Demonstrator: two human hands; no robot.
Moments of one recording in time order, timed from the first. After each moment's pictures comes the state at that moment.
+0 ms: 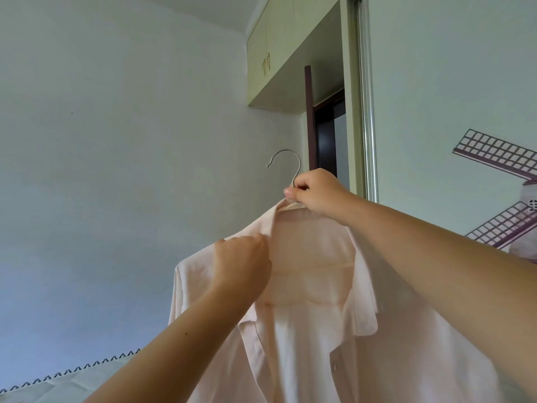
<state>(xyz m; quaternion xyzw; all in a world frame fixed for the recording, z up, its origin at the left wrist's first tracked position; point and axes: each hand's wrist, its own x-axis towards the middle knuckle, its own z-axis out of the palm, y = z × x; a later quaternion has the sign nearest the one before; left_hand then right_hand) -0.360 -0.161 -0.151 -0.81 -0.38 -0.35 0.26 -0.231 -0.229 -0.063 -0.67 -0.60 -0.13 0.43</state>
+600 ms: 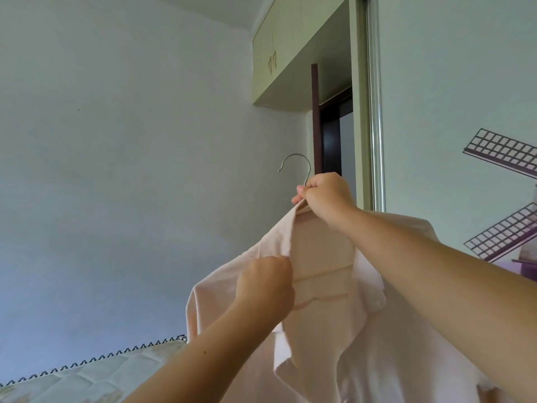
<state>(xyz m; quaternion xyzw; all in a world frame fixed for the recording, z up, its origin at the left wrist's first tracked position) -0.358 -0.178 -0.172 -0.89 -0.36 -0.25 0.12 -0.240 -0.213 -0.075 -0.67 -0.50 -0.11 0.54</state>
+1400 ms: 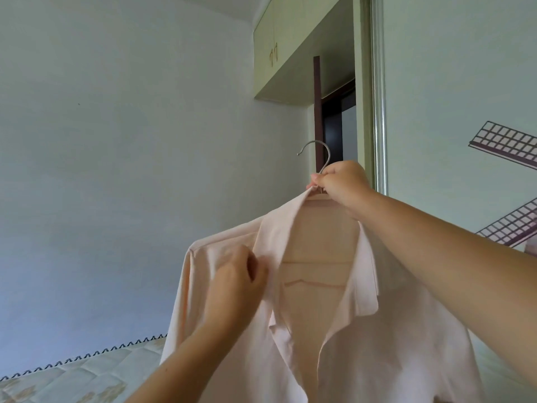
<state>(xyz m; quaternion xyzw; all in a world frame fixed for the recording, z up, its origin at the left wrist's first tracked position) -0.387 -0.149 -0.199 -0.78 -0.28 -0.55 -0.12 -0.219 -0.217 -0.068 -0.67 -0.46 -0.10 0.58</state>
